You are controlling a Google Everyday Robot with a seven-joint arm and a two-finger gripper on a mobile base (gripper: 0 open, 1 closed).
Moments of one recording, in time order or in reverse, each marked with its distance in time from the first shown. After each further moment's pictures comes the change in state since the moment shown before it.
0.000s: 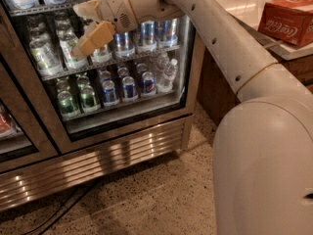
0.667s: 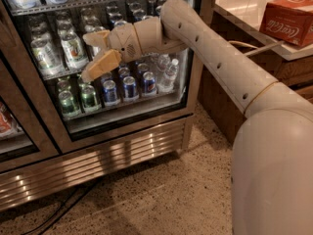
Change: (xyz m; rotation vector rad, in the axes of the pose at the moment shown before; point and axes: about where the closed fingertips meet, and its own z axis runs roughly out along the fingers) arm 0.056 0.019 0.018 -0.029 -0.105 0.119
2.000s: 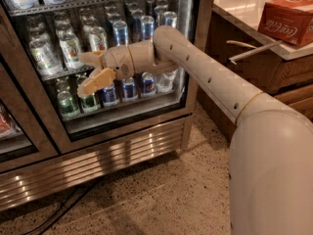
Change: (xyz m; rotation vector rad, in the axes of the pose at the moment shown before) arm 0.039 0.009 0.029 -0.057 -0.088 0.074
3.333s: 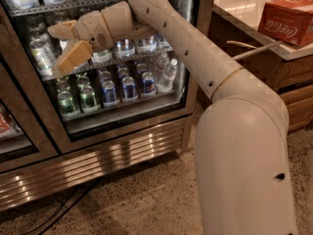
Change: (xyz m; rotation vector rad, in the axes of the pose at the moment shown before) arm -0.072 -0.002 0.033 -0.068 0.130 -0.147
